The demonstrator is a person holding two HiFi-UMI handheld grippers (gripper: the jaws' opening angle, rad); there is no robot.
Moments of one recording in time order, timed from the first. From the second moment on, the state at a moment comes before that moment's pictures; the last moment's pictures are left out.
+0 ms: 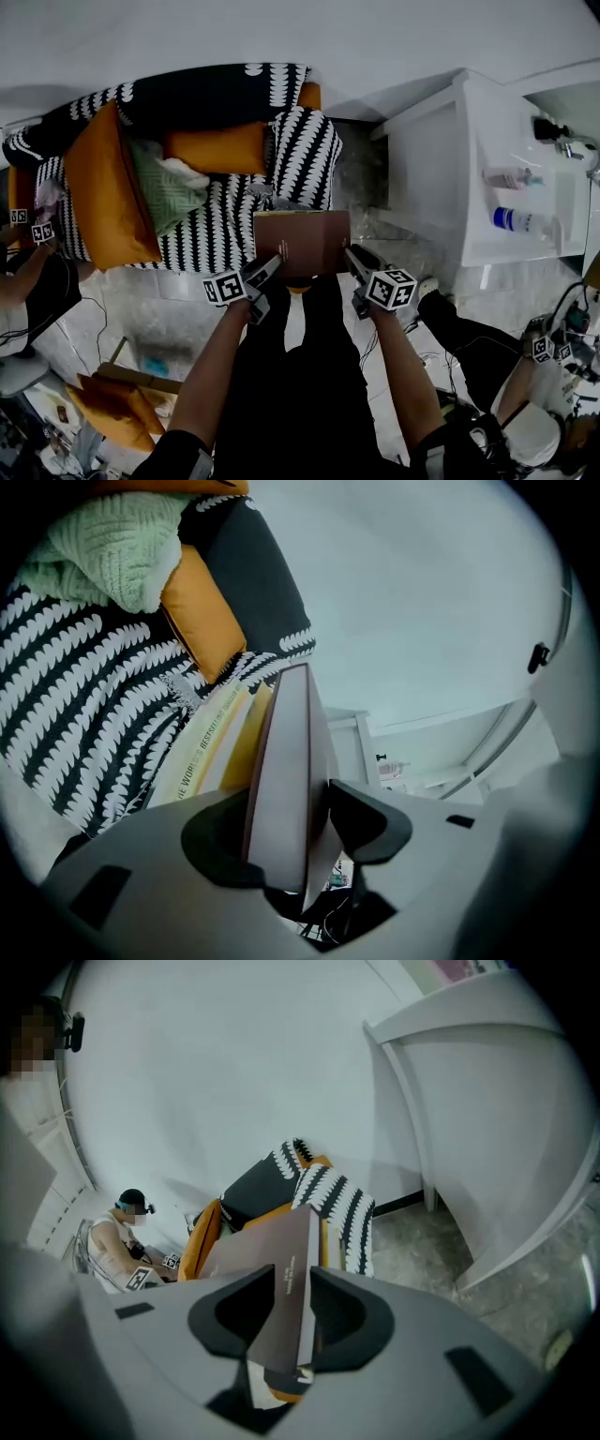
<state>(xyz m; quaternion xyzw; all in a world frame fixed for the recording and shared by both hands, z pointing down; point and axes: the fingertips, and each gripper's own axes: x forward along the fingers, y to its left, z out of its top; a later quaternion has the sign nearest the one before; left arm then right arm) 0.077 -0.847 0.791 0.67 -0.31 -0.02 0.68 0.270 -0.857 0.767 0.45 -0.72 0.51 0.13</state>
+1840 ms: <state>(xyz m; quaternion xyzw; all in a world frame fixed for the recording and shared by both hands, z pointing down) 0.023 -0.845 0.781 0.70 -0.32 0.04 0.64 0.149 -0.857 0.774 0.31 -0.84 0.25 0.36</state>
